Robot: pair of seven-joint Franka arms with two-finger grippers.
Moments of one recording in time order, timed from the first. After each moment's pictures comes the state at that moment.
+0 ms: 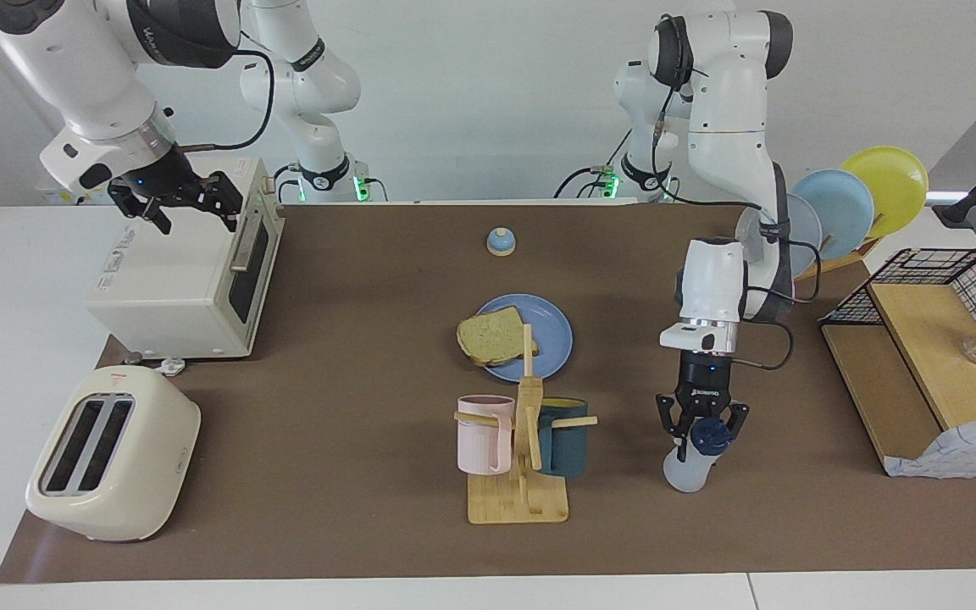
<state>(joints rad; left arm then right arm) -0.34 0.56 0.19 -1.98 0.26 3.49 -0.26 -0.01 -0.01 -0.04 -1.62 -0.02 1.48 -0.07</state>
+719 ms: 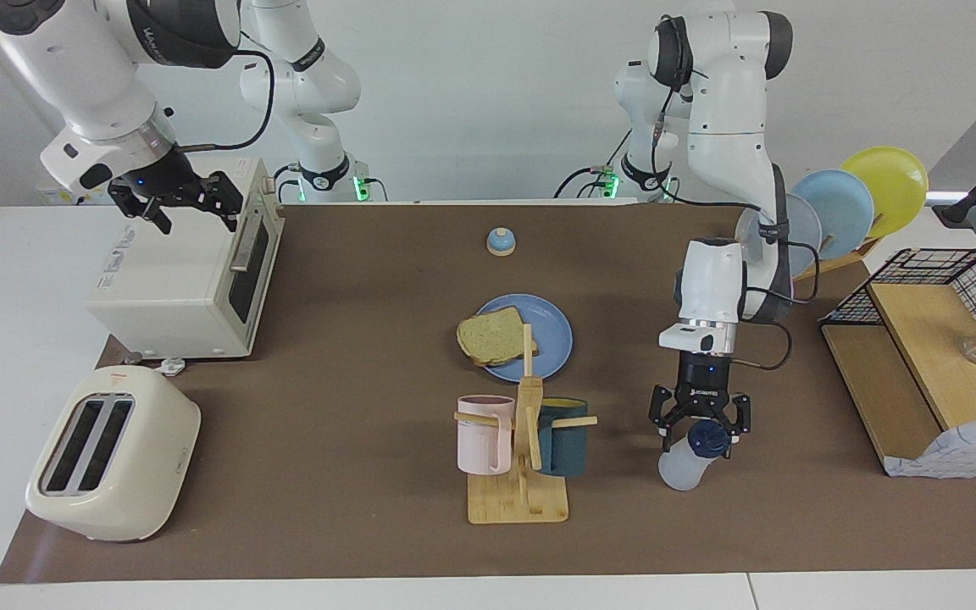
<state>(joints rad) -0.34 0.56 0.19 -2.00 0.26 3.49 -0.26 -0.01 -0.01 -0.04 -1.62 -0.02 1.48 -0.07</state>
